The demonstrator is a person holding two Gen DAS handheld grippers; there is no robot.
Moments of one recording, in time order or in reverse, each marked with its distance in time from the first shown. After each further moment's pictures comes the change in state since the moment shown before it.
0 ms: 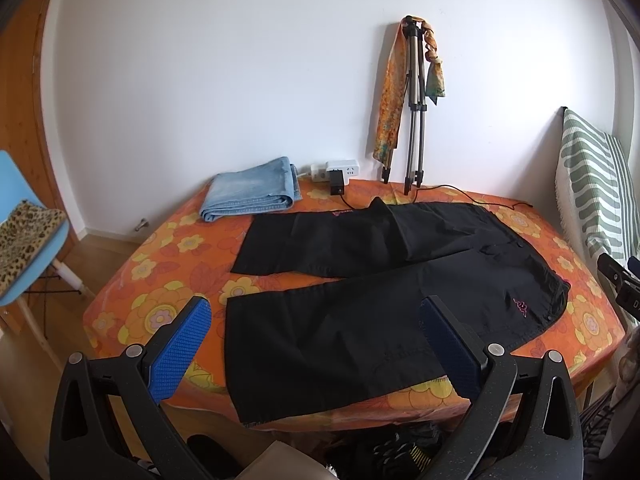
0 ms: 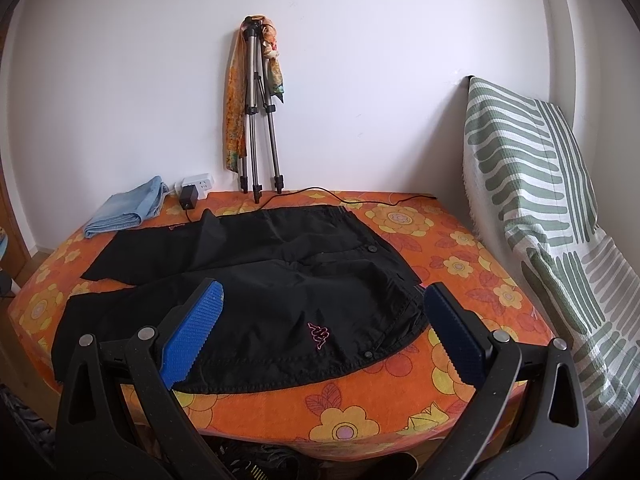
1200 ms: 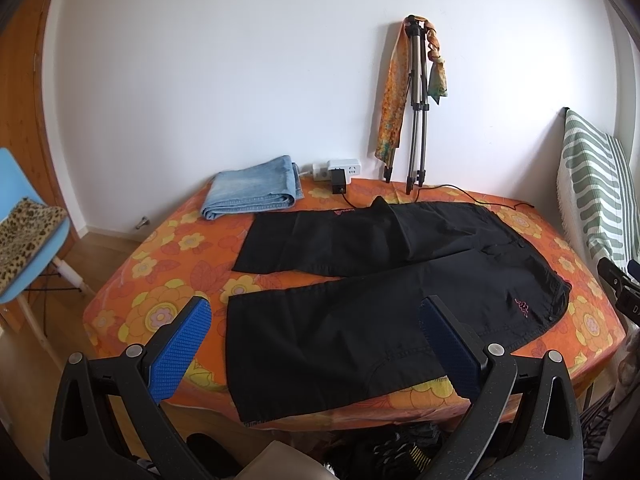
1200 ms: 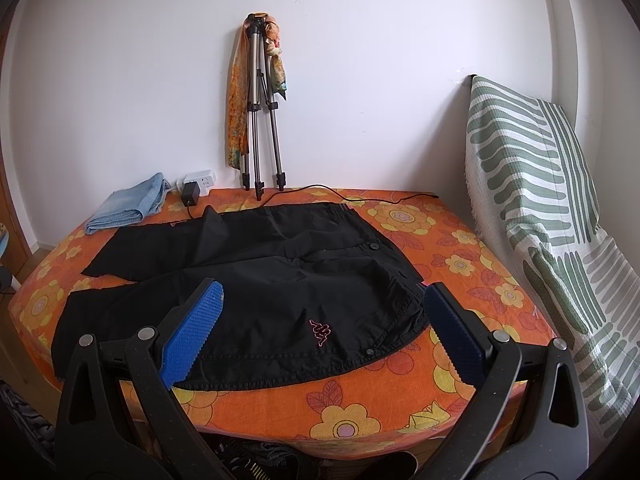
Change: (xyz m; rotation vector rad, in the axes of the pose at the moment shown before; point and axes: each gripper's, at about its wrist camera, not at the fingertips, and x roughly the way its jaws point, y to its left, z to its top) left arm 0.002 0.001 -0.002 -0.010 0.002 0.004; right arm 0.001 0.002 -0.003 -0.004 0.003 0.002
